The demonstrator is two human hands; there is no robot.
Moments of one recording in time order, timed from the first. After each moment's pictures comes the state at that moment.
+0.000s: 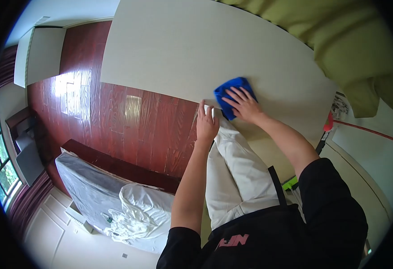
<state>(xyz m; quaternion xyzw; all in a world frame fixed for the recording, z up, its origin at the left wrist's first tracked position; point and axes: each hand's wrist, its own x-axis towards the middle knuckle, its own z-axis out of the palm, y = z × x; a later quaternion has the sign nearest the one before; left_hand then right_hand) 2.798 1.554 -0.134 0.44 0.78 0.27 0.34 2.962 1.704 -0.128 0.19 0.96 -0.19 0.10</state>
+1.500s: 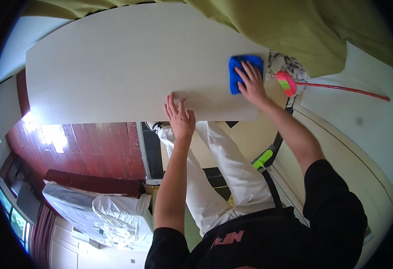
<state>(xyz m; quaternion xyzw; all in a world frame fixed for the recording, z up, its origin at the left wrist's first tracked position) 3.128 1.654 -0.137 0.51 0.79 0.23 0.24 3.396 1.822 -0.128 0.42 0.90 -0.13 -0.02</state>
